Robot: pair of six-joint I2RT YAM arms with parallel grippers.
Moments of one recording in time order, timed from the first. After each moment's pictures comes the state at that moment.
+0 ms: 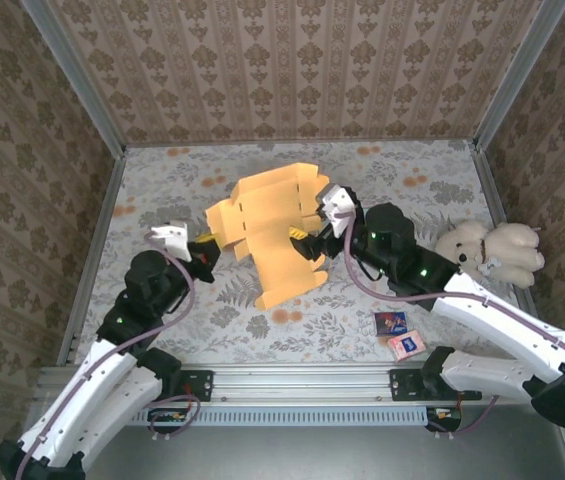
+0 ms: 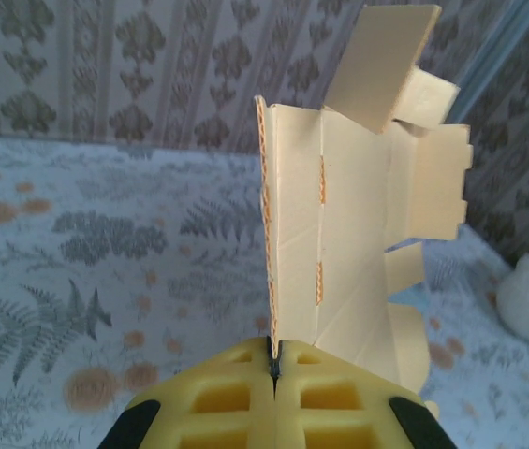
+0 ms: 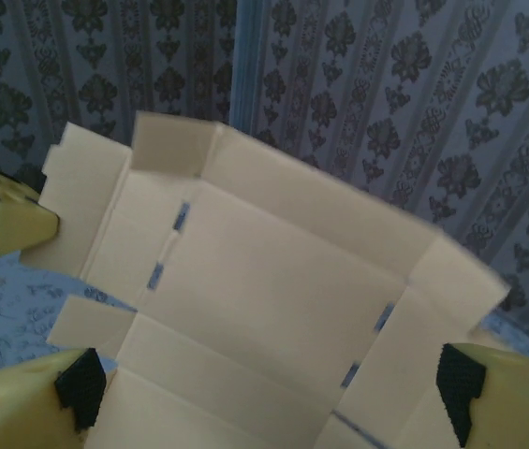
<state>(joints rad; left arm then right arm) -0.55 0.56 0.54 -0.19 0.05 -0.34 0.79 1.09 1.02 -0.13 0.05 -0.20</state>
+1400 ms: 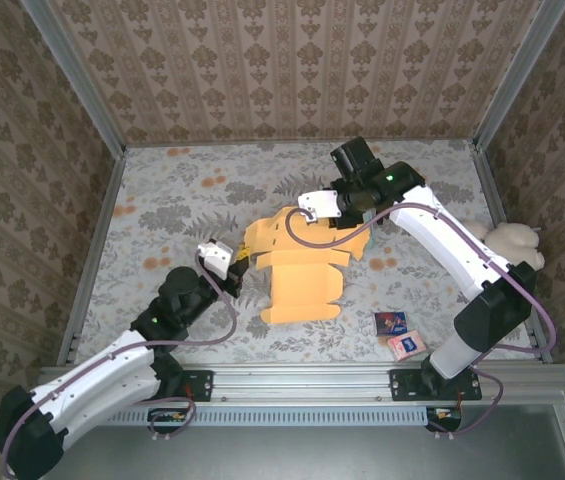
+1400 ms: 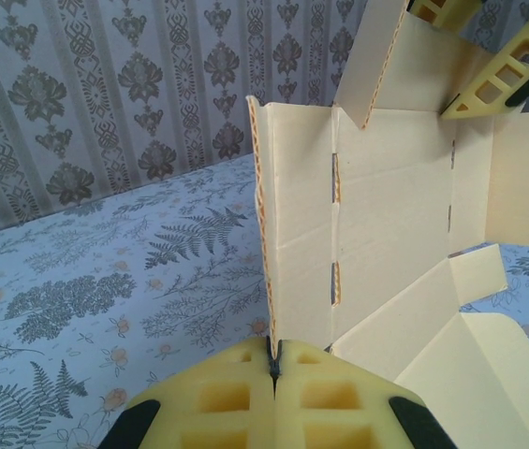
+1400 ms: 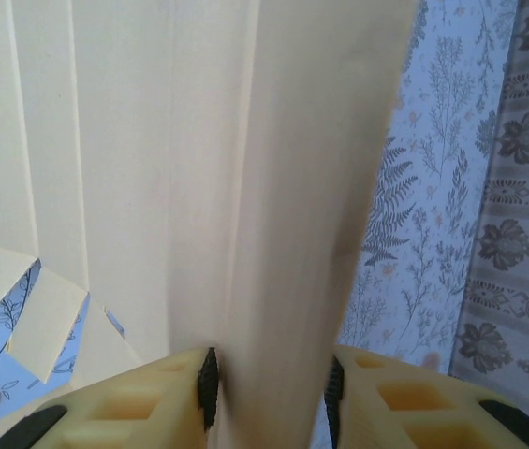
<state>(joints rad) -0.79 0.68 0.32 0.25 -0.08 -0.01 0.52 1.61 1.64 -1.01 -0.06 -1.23</state>
